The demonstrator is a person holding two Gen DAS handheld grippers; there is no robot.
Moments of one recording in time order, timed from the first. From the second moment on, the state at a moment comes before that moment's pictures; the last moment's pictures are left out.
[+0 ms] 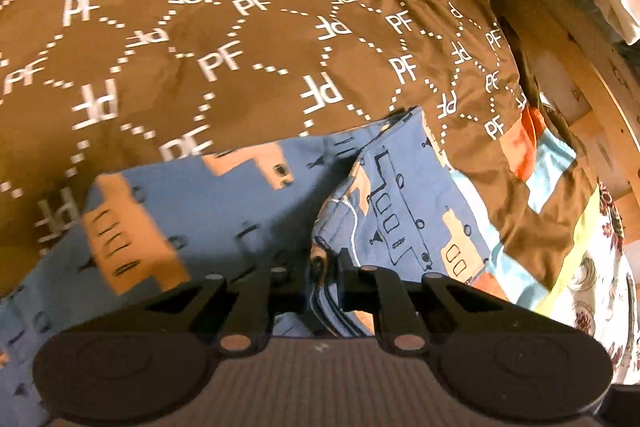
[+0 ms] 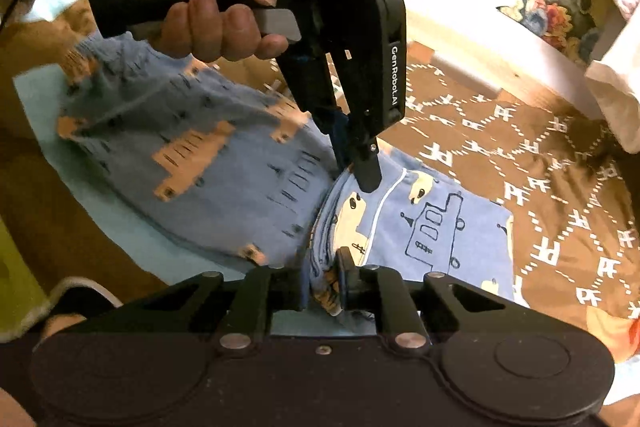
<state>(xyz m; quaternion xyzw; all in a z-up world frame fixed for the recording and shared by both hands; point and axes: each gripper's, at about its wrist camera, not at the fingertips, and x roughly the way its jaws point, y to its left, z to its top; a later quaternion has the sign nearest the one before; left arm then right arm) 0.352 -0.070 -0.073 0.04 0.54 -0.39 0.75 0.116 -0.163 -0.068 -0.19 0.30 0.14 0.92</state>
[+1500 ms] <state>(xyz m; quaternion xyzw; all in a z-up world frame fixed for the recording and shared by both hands) 0.273 0.009 -0.087 0.03 0.45 -0.40 0.80 0.227 -0.232 -0.056 -0.17 0.31 0.30 0.88</state>
